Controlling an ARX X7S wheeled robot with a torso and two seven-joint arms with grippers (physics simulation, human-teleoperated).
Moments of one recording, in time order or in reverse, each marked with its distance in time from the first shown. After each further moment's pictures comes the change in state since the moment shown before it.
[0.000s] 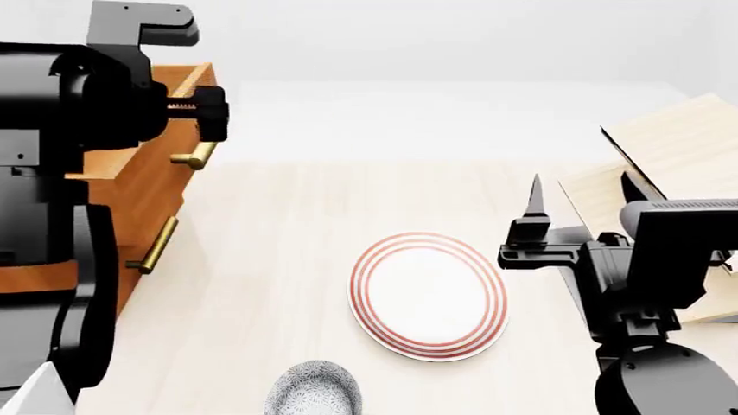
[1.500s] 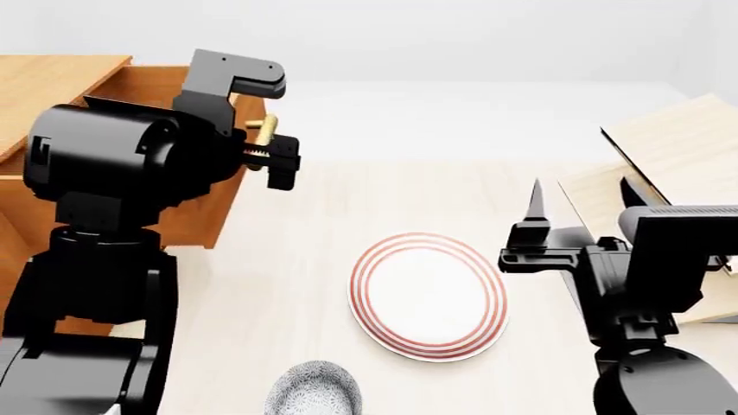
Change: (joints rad) left arm 0.184 0.098 0.067 0.314 -0.068 -0.162 -0.002; right arm -0.021 0.013 -0.008 0.022 0.014 -0.040 0.018
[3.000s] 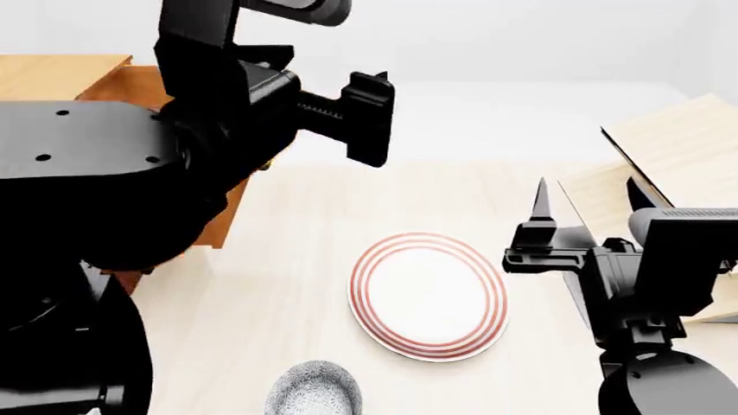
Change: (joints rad) left arm 0.040 -0.055 -0.142 0.640 -1.165 -0.007 -0.699; right arm -0.012 0.015 0.013 -0.017 0.035 -0.012 0.023
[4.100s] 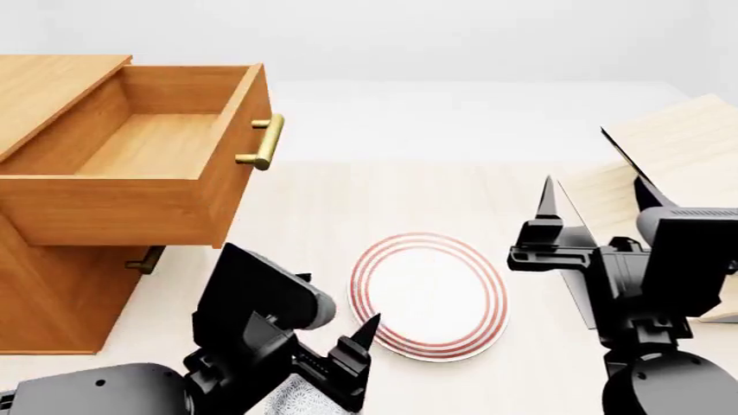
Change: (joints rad) left arm 0.746 -0.246 0.045 0.409 0.037 0.207 0.264; right arm -0.001 0.012 0.008 -0.002 0.019 -0.008 0.020
